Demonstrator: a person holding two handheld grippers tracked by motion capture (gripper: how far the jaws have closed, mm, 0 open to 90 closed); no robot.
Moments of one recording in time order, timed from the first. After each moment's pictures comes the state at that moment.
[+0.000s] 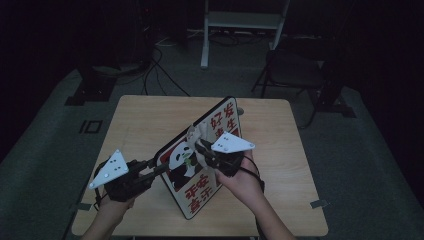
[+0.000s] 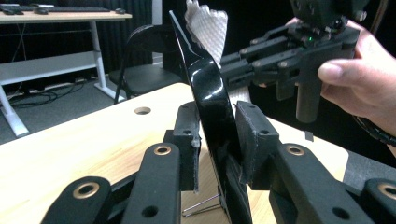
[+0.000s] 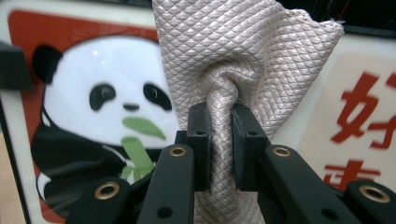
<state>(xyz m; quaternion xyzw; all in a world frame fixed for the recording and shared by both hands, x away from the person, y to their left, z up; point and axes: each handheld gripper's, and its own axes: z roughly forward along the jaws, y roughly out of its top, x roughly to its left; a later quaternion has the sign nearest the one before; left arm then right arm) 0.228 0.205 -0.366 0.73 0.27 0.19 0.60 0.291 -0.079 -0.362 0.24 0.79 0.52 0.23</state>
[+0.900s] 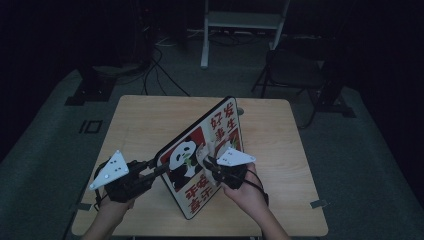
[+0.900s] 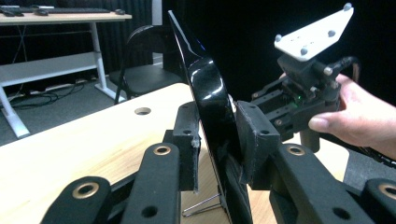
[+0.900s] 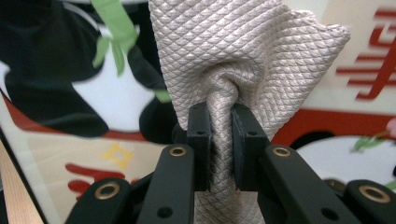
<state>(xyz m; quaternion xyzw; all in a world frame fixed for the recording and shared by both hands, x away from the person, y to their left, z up) 0.226 0.204 -0.366 0.73 0.27 0.20 0.60 0.285 -0.096 -0.418 0.28 0.81 0.48 0.19</state>
